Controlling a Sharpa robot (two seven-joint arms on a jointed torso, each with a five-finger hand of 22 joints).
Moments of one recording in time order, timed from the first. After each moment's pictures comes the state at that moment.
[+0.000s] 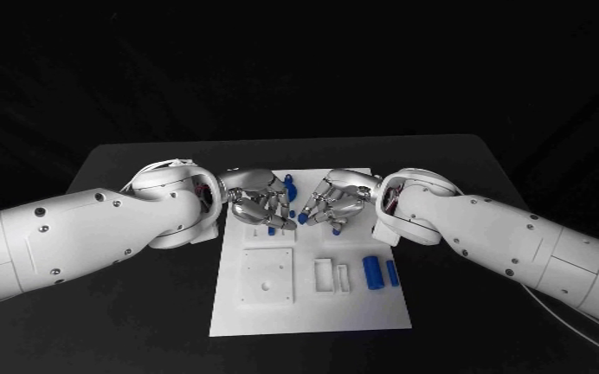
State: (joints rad) left arm 1.38 -0.82 -0.17 1.58 -1.26 -0.04 0.01; left_hand 1.14 -0.11 0.11 0.20 0.27 0.77 0.07 0.68 0.44 0.98 0.01 1.00 0.42 1.10 -0.04 1.27 0.49 0.03 1.22 -0.06 0.24 1.31; right arm 1.05 -0.65 0.19 1.37 -1.17 0.10 0.08; right_hand 1.18 0.04 0.44 -0.26 0.28 1.24 0.06 0.06 0.07 1.22 -0.04 0.81 0.81 1.43 -0.09 0.85 1.03 0.08 1.46 -0.11 0.11 1.28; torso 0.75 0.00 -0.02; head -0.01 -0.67
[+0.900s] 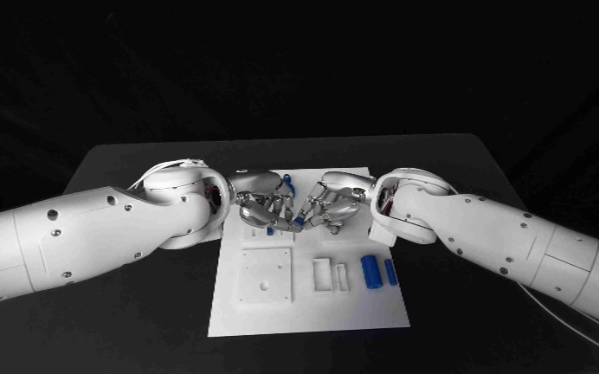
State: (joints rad) left arm 1.38 -0.78 -0.17 1.58 -1.33 -0.01 -0.03; left_hand 1.12 -0.05 0.11 0.25 0.21 0.76 0.07 0.70 0.39 0.98 0.02 1.00 0.40 1.09 -0.04 1.27 0.50 0.05 1.22 -0.06 0.23 1.31; right arm 1.05 -0.64 0.19 1.37 -1.18 0.13 0.08; right_hand 1.18 0.03 0.45 -0.26 0.28 1.23 0.06 0.06 0.08 1.22 -0.04 0.81 0.81 1.43 -0.09 0.85 1.03 0.08 1.46 -0.11 0.11 1.28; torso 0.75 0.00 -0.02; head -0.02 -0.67
